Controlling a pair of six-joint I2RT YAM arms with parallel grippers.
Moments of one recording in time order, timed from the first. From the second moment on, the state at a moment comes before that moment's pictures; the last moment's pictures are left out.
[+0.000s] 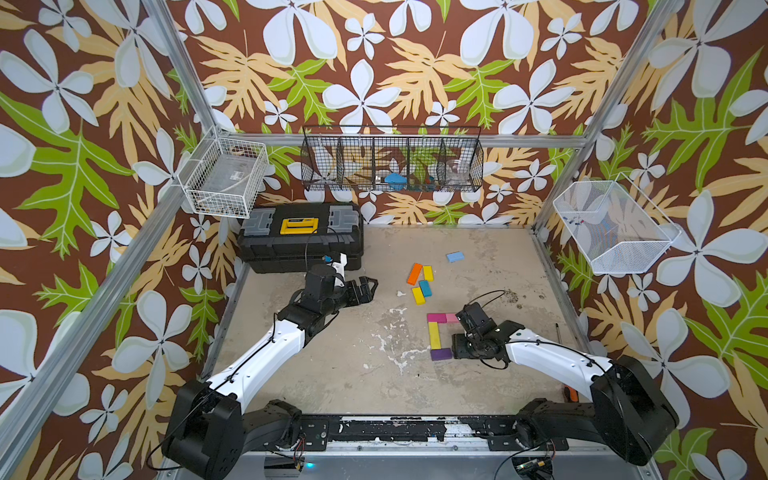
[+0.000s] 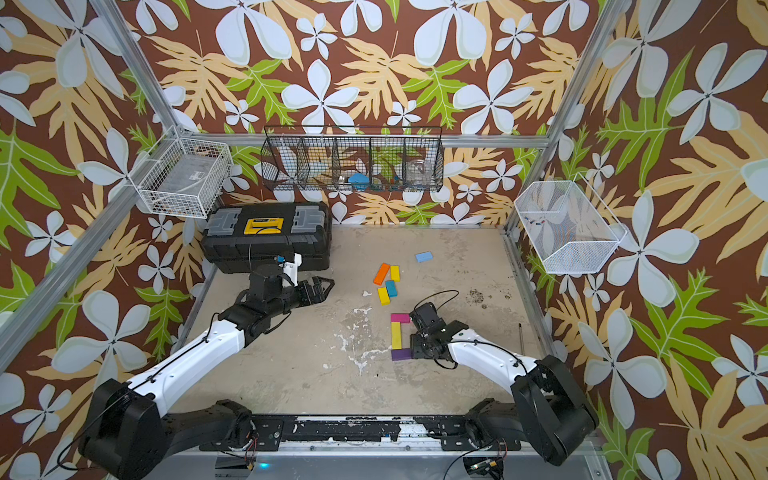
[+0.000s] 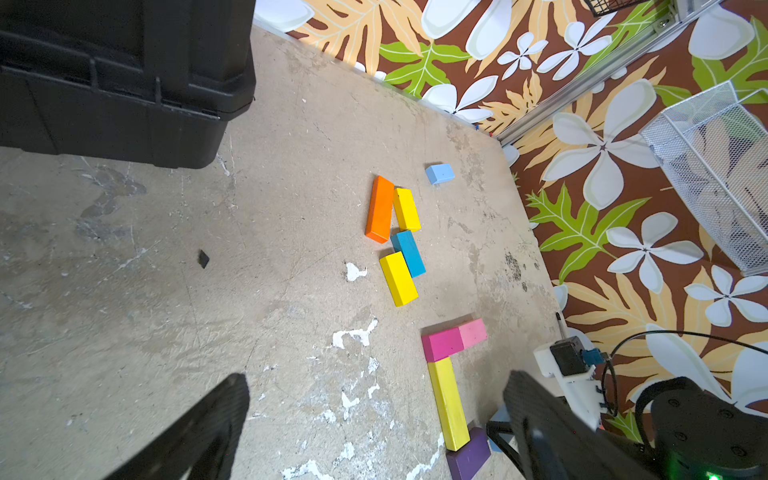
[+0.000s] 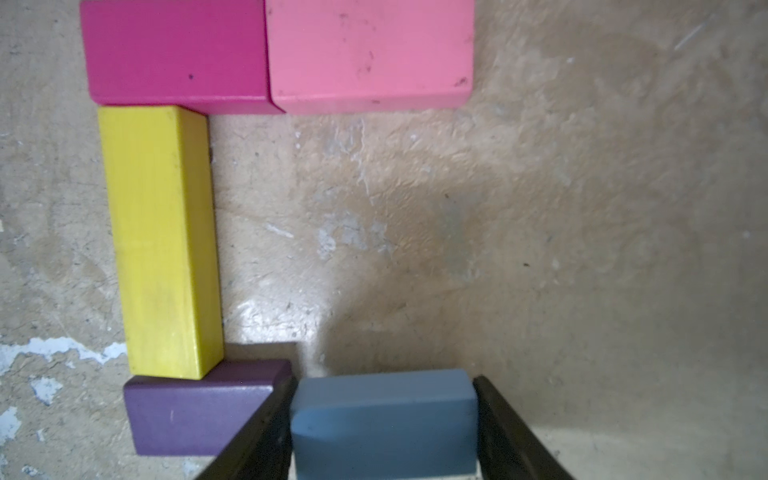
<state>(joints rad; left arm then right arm) -0.38 1.21 0.79 -0.08 0.24 -0.61 0.56 1.31 0.62 -0.55 0.09 0.53</state>
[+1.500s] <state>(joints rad) -0.38 1.23 0.80 -0.08 0.24 -0.61 0.61 1.40 0.73 -0.50 0.01 0.55</state>
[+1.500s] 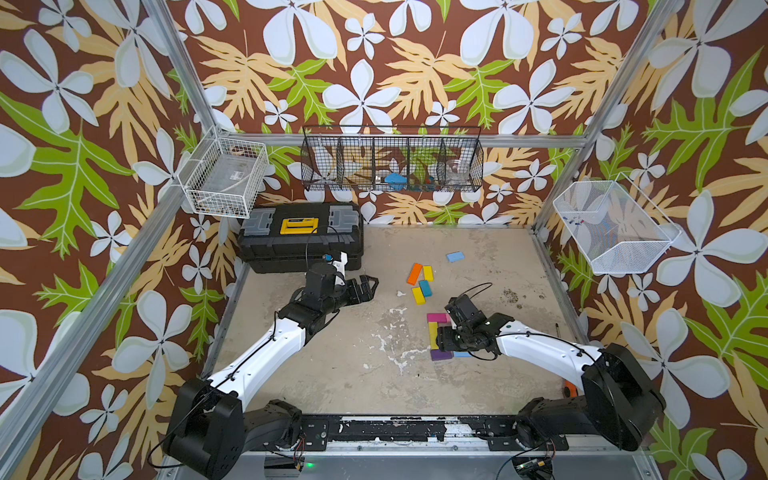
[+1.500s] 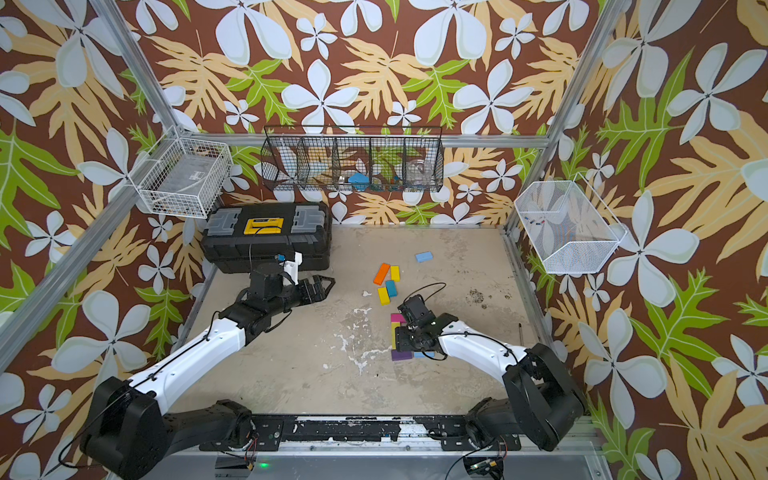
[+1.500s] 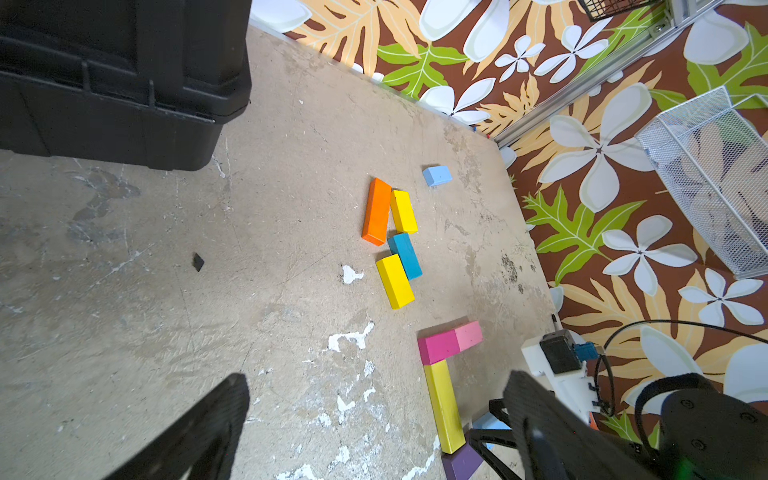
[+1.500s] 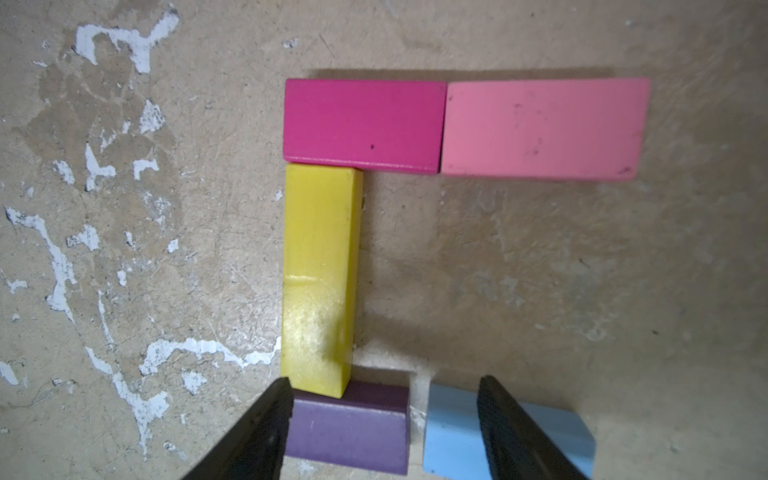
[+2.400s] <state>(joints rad) -0.38 1.23 0.80 -0.08 0.24 -0.61 0.56 1.38 0.72 -0.46 -0.04 0.53</state>
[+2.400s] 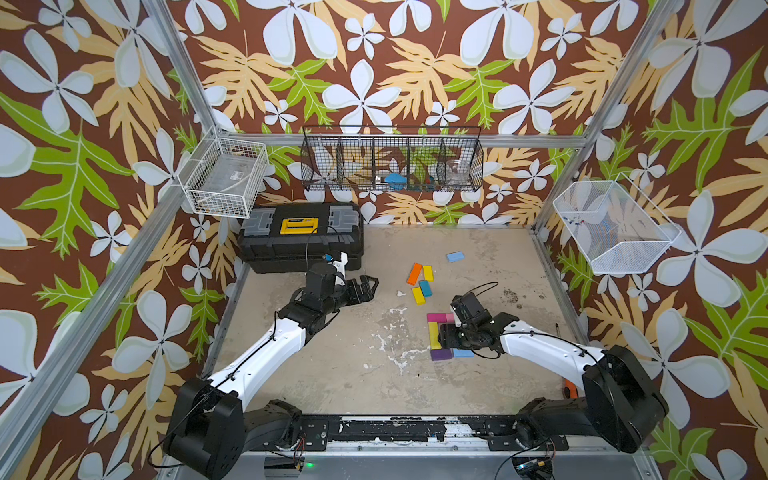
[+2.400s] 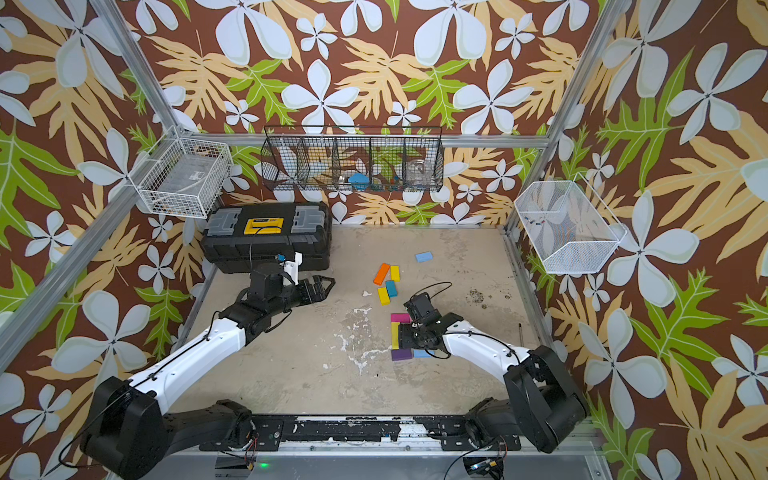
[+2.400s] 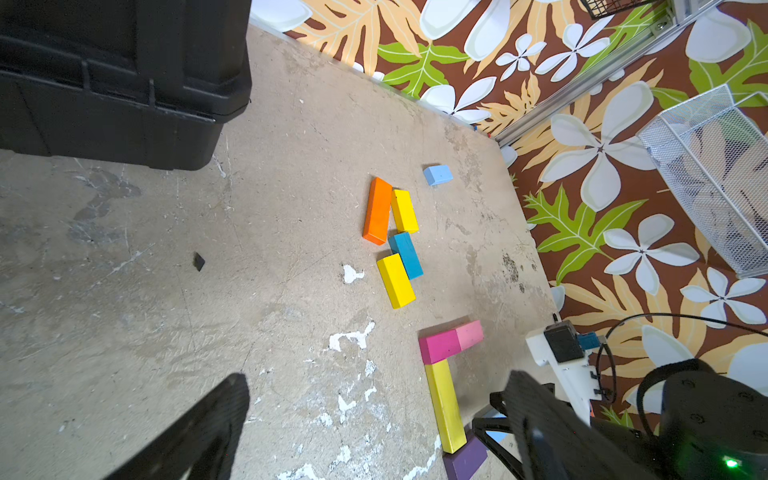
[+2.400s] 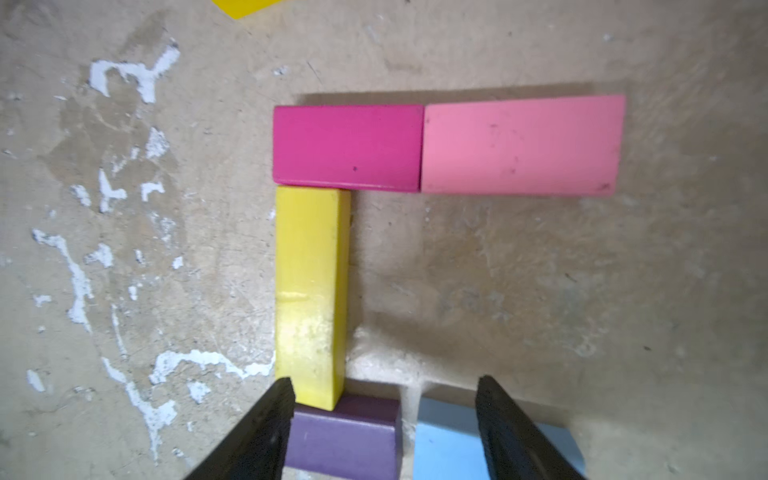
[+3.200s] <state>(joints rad) -0.38 1.23 0.80 -0.08 0.24 -0.61 0.63 1.46 0.74 -0.43 -0.09 0.54</state>
